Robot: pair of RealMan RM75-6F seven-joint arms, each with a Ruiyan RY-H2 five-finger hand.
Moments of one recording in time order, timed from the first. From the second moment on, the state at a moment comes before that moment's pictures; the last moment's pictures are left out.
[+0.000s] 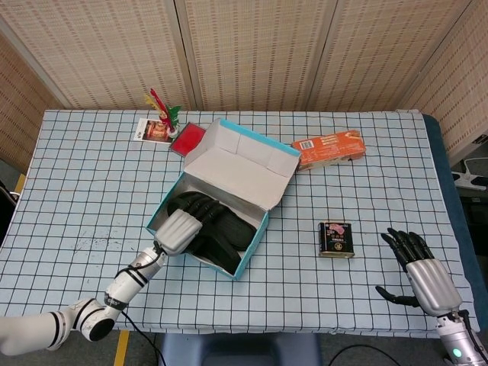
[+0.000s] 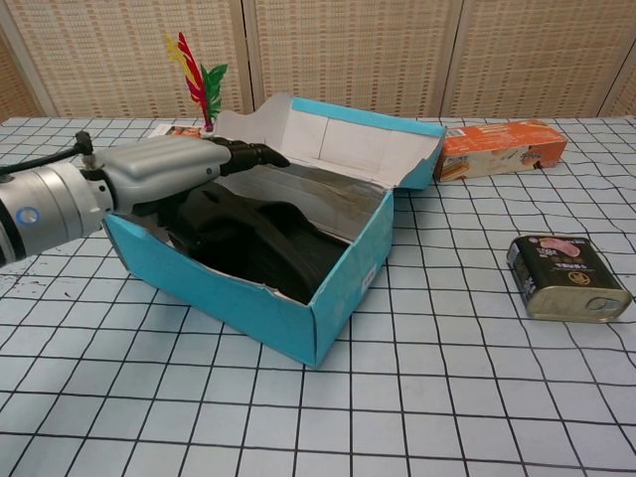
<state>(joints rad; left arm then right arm) -0.78 -1.52 -0.11 -1.49 1.37 0.97 0.29 0.10 -1.05 -0.04 -1.71 -1.65 1.42 0.00</state>
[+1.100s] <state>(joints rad) -0.14 -1.20 0.10 -1.49 1.52 1.67 -0.03 0.07 -1.07 -0.04 -1.71 -1.65 1.47 -0.09</state>
